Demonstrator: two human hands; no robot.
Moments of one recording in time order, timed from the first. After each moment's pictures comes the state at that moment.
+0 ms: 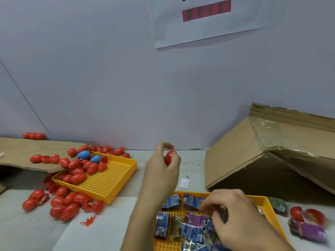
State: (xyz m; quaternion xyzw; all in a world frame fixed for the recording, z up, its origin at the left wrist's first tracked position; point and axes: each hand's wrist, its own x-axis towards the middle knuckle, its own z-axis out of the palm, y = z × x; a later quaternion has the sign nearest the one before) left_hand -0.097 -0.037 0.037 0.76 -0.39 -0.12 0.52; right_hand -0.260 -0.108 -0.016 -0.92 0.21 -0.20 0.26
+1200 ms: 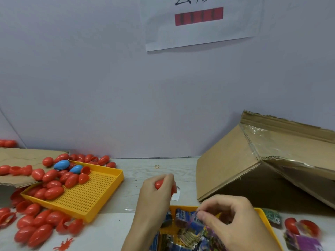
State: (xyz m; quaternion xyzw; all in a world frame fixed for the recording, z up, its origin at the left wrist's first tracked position) left_hand -0.094 -0.041 0.004 0.72 -0.35 -0.21 0.56; right_hand -0.255 -0.106 0.004 -0.78 0.32 -0.23 0.48
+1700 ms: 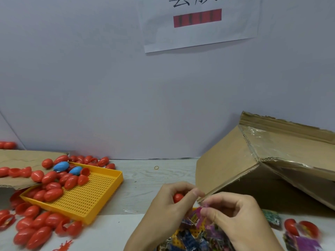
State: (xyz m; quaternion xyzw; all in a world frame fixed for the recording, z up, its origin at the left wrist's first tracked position) left_hand -0.104 -0.038 0.008 0.64 -0.50 -0.32 0.48; right_hand -0.257 -0.109 0.001 -0.68 0.32 -0.29 0.59
